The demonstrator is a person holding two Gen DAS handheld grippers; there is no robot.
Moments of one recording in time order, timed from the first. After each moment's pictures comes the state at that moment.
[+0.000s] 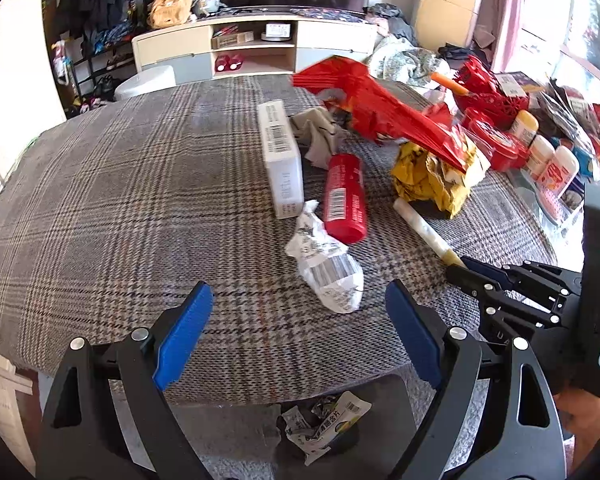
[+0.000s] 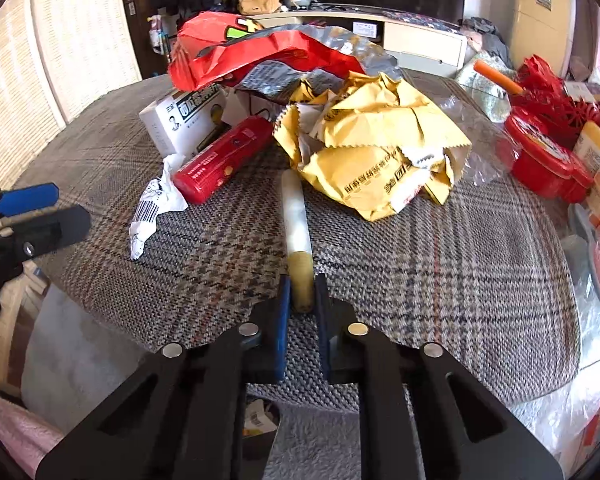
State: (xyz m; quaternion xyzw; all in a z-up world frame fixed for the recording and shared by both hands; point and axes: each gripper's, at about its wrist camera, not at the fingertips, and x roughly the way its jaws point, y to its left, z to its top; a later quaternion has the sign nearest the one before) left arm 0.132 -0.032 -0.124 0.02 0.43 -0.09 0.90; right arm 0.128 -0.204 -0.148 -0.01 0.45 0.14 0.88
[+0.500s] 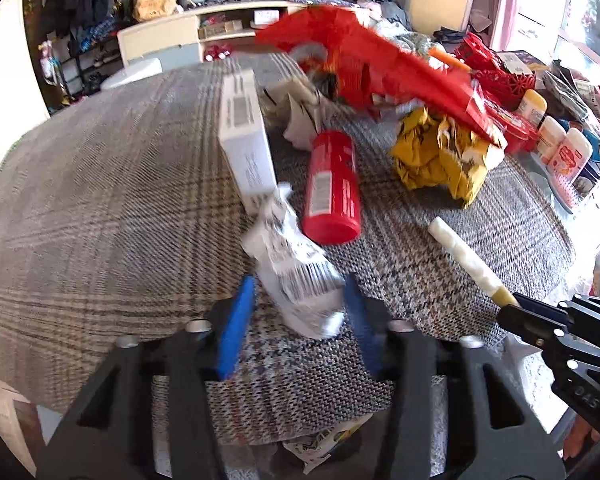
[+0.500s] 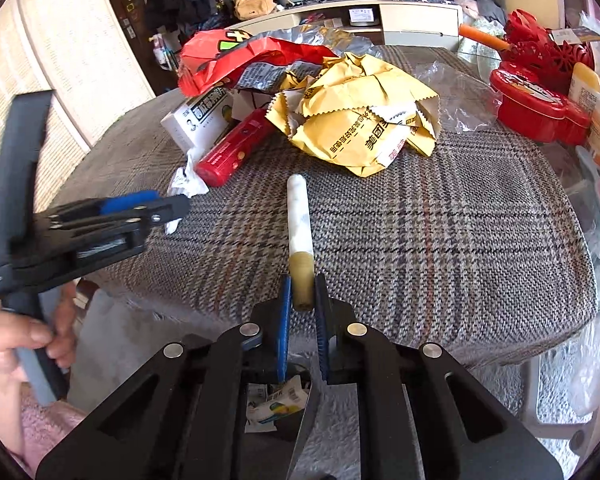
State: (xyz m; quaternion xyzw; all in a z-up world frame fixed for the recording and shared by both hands) left arm 0.161 -0.051 -0.163 0.02 0.45 -0.10 0.88; right arm 0.097 -0.234 -0.144 0.06 0.46 0.17 0.87
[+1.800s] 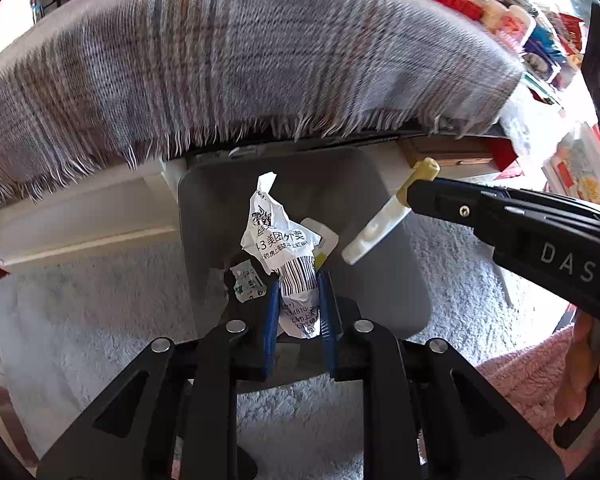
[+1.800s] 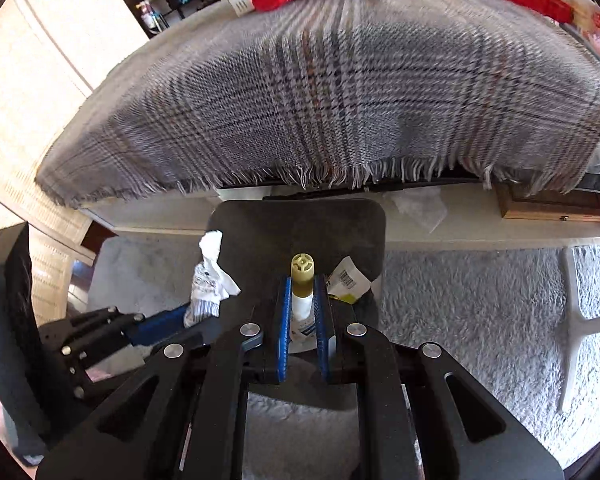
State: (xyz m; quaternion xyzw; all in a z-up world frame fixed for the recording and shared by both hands) left arm -0.034 -0.040 -0.270 0.00 0.54 -0.14 0.83; right arm -0.013 -0.173 -0.217 0.08 0.54 0.15 0.83
